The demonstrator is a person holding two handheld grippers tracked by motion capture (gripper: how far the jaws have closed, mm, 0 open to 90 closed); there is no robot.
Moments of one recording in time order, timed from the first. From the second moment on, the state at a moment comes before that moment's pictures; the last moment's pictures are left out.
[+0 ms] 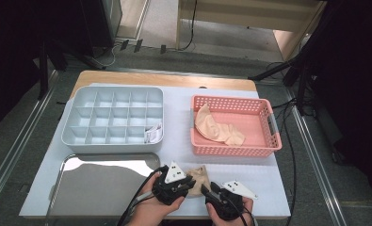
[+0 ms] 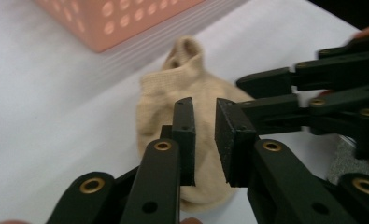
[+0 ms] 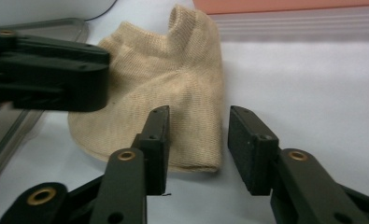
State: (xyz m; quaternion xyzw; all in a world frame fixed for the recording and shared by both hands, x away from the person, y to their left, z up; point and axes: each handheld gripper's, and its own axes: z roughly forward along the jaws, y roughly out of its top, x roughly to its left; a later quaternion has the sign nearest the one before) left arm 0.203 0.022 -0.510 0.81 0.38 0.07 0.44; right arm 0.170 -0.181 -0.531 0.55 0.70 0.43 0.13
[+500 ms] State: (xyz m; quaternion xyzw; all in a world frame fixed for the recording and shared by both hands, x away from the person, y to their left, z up) left arm 0.215 0.026 -0.524 0.80 0.42 0.02 0.42; right arm 0.156 -0.172 -0.514 0.49 0.70 0.51 0.12
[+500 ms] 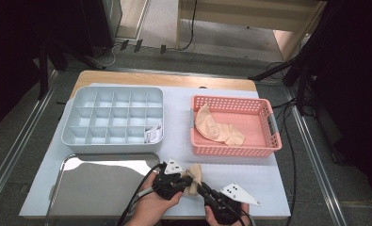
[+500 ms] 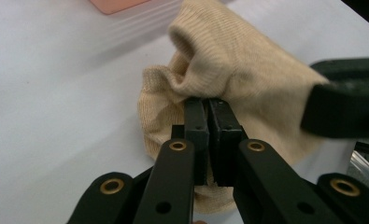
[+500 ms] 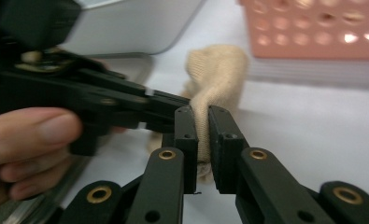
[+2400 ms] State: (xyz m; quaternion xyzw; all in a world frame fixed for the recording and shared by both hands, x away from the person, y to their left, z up) left arm 0.234 0.058 -0.533 0.74 0.49 -0.10 0.45; right arm 0.149 -0.121 -0.532 0.44 0.77 0.43 0.18
